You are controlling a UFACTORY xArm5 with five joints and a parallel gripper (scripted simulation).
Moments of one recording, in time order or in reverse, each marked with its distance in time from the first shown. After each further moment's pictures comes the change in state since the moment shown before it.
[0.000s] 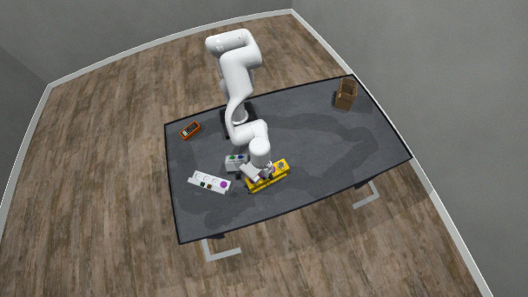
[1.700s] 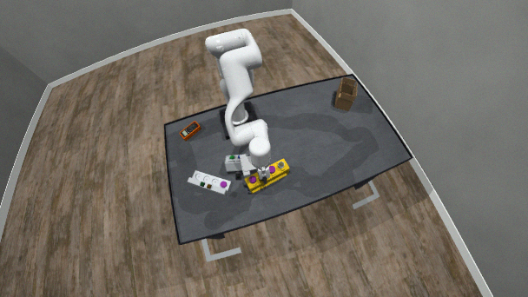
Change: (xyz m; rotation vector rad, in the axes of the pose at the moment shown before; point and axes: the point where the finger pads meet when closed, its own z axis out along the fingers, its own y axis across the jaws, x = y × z) arm 0.000 0.000 0.000 -0.002 0.000 0.580
